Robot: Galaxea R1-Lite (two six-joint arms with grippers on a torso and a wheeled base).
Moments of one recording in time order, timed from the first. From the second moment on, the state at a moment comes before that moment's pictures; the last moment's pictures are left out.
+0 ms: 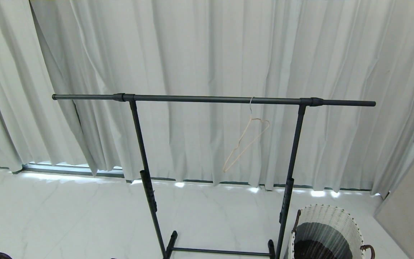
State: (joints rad) left arm -1.05 1.10 -0.54 0.11 -0.13 0.34; right arm 1.65 1.32 -0.25 -0.78 -0.38 0.08
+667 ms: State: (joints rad) left arm -1.04 1.14 -0.53 0.08 -0.13 0.35; right arm 1.65 1.35 -0.28 -0.78 -0.38 0.08
